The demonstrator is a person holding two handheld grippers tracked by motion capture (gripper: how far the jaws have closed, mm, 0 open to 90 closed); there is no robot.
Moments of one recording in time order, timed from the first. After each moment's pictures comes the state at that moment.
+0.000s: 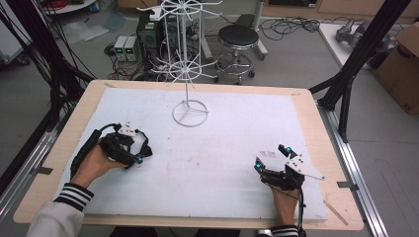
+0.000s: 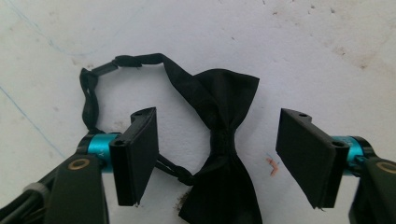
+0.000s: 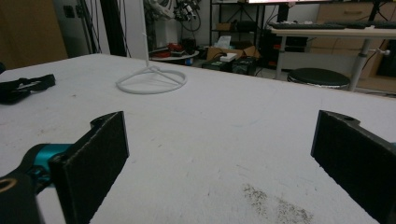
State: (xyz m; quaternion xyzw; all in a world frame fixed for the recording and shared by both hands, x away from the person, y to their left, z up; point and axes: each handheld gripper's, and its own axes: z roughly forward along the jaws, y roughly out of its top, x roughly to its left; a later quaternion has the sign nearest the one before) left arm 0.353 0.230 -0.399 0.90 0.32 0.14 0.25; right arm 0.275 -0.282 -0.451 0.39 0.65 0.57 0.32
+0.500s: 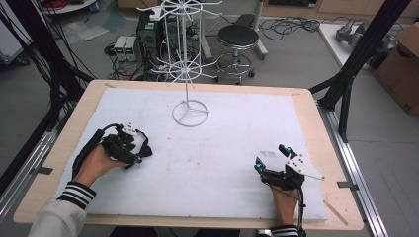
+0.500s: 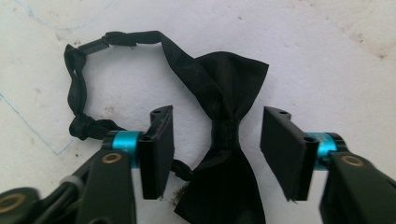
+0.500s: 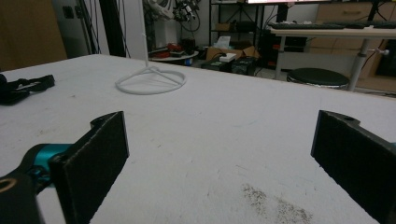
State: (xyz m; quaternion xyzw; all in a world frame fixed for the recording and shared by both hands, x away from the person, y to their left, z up) left arm 0.359 0.228 -0.407 0.91 0.34 0.11 0.22; right arm 0.275 -0.282 -0.451 0.39 0.65 0.57 0.32
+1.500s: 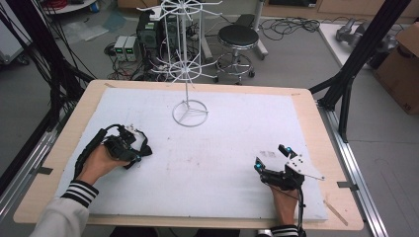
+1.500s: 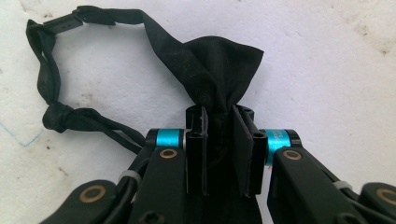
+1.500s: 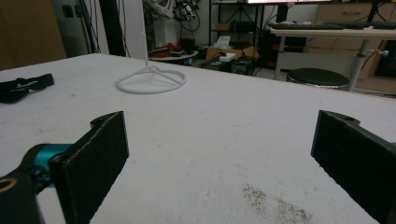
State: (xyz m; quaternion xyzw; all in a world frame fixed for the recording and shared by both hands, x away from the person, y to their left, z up) left arm 0.365 0.227 -0.412 0.90 0.36 0.08 0.21; right arm 0.275 -0.281 -0.451 0.39 0.65 0.57 0.32
